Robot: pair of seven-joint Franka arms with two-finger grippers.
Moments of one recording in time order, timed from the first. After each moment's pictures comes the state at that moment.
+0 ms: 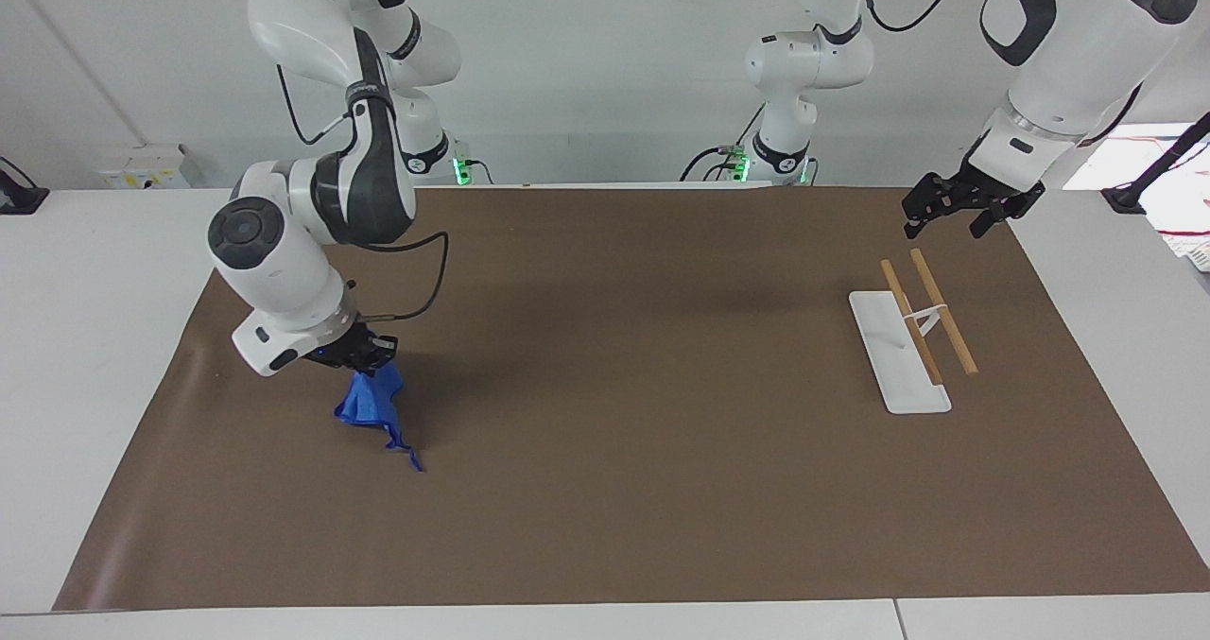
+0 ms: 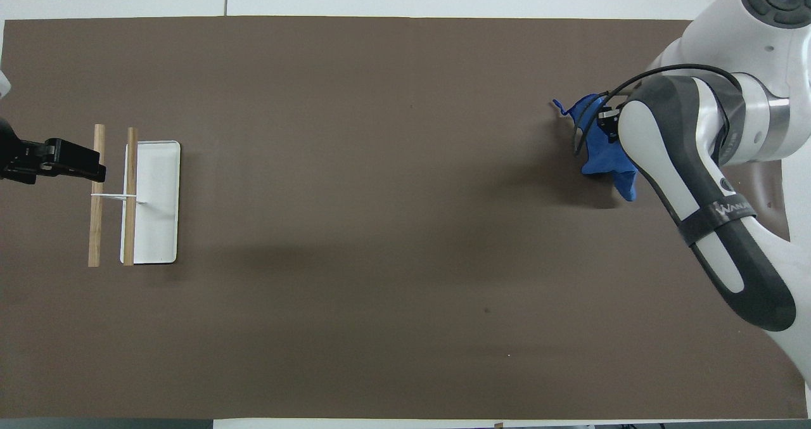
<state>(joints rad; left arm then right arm) -0.05 -0.01 0.01 -1.65 -0.02 1.59 0.03 0.13 0.37 -0.02 -1.53 0.05 1.80 0.20</state>
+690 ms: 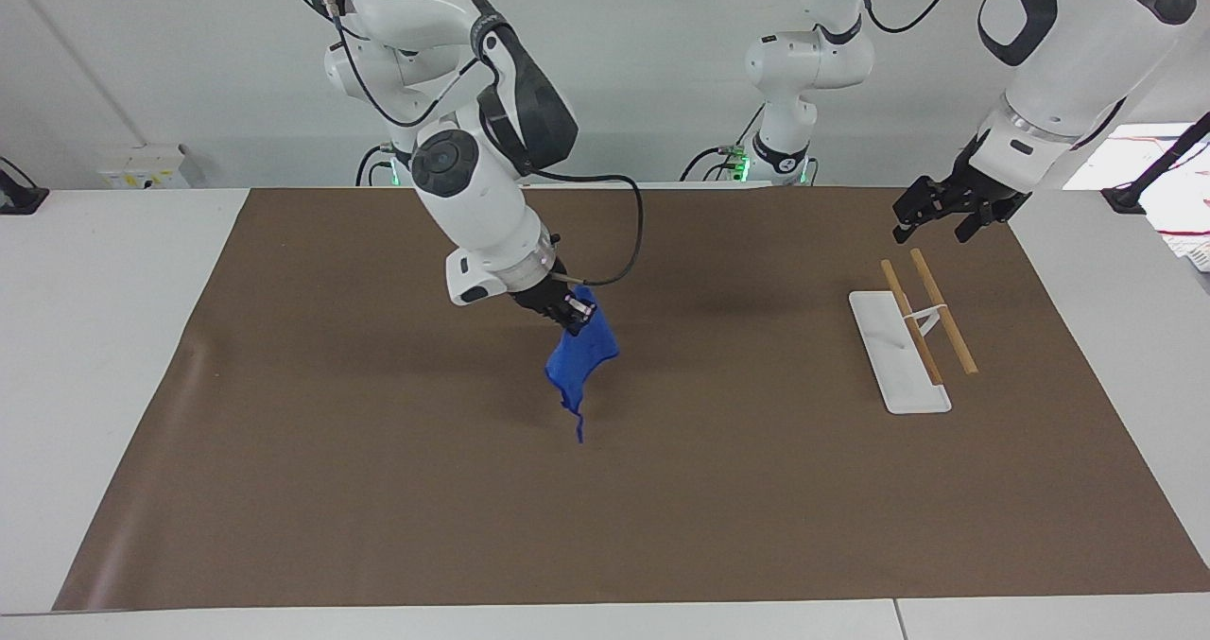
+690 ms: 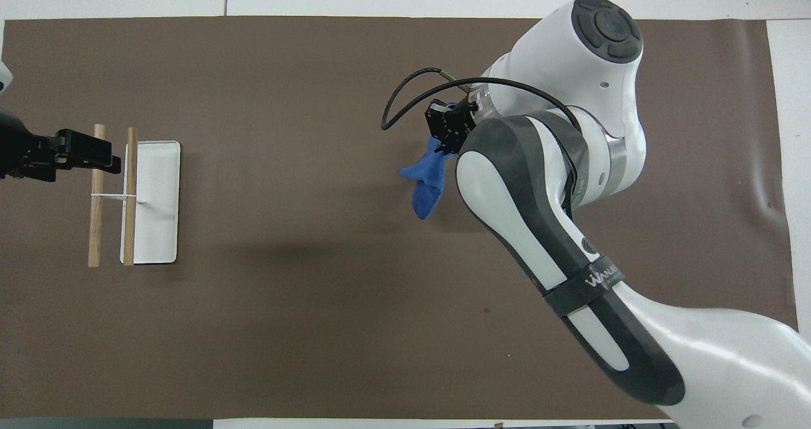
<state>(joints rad) -0.05 -0.01 0.01 -1.69 -0.15 1.66 -0.13 0.43 0.38 -0.01 -1.49 0.42 1.99 0.95</state>
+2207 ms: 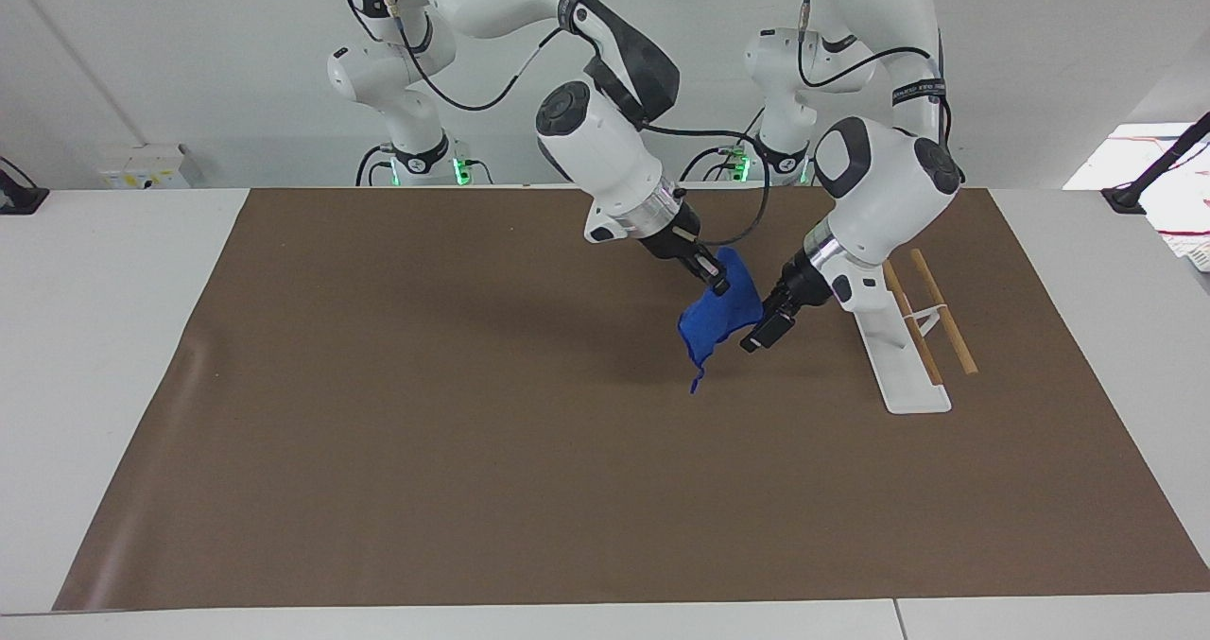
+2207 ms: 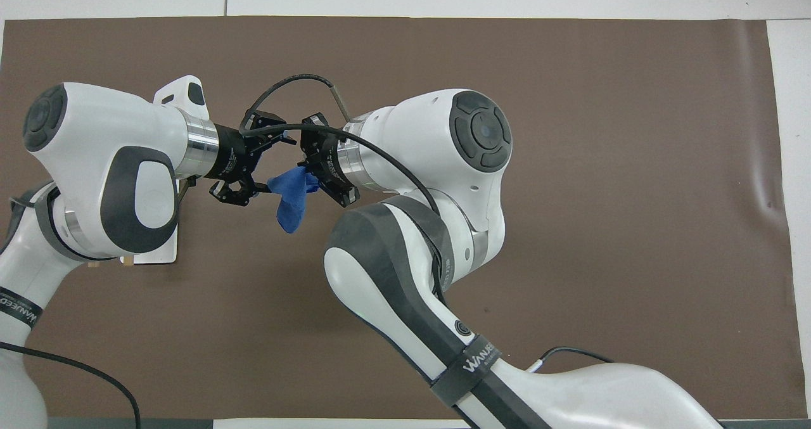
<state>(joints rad) -0.30 0.13 -0.01 -1.99 -0.50 2.22 -0.96 0.66 0.41 -0.01 -1.49 0.60 2.32 1.40</state>
